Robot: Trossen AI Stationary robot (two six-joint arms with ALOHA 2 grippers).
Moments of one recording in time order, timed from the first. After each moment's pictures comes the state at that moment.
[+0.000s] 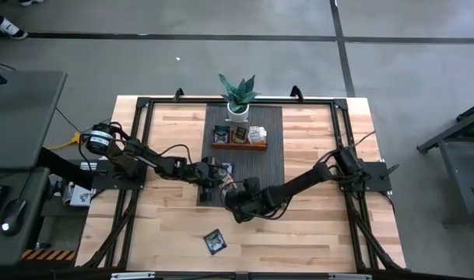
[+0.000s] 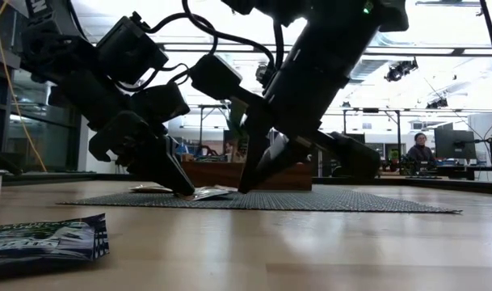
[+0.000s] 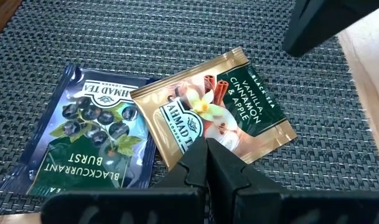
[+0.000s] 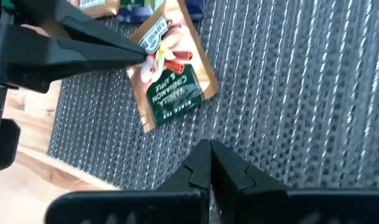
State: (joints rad) left arm -0.12 1.68 0.51 0.47 -0.08 -0.13; right arm 0.35 2.12 1.41 -0.43 0.51 1.77
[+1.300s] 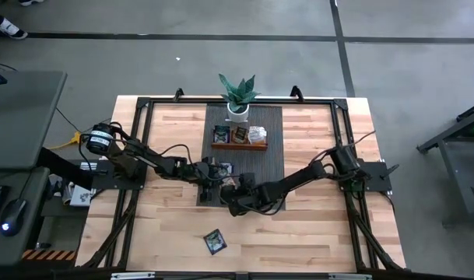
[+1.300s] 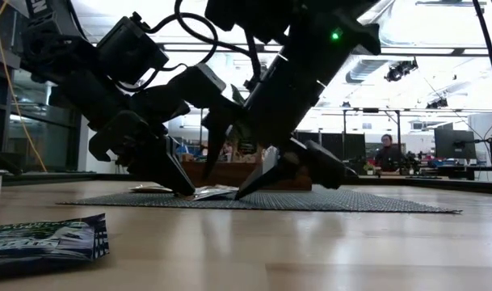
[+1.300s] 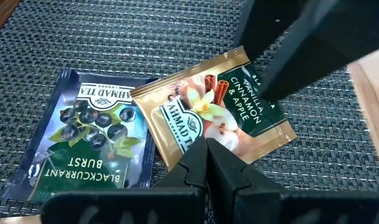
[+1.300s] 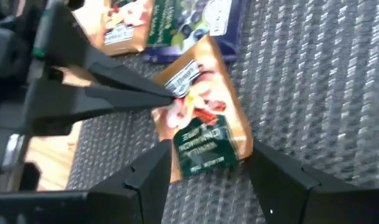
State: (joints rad) left arm -0.12 1.68 0.51 0.47 -0.07 -0.12; right arm 0.30 2.16 1.41 -0.29 0.54 1.70
